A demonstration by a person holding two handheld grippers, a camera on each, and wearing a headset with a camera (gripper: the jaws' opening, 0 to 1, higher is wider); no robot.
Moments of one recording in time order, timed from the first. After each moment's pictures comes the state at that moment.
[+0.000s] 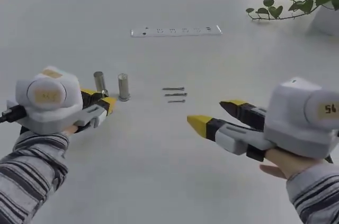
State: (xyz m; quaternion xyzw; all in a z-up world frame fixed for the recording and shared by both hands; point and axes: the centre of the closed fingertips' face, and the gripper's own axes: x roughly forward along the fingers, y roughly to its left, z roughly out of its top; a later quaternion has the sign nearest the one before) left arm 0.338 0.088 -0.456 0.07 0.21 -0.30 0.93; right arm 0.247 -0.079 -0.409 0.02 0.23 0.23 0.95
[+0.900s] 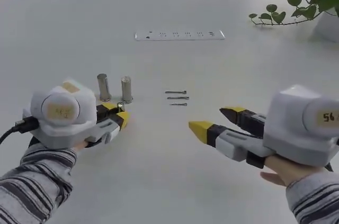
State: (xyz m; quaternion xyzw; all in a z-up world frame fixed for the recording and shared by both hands) left arm 0.300 0.056 -0.459 0.08 0.22 -0.37 0.90; right arm 0.240 -0.075 -0.408 0.01 0.23 0.24 0.94
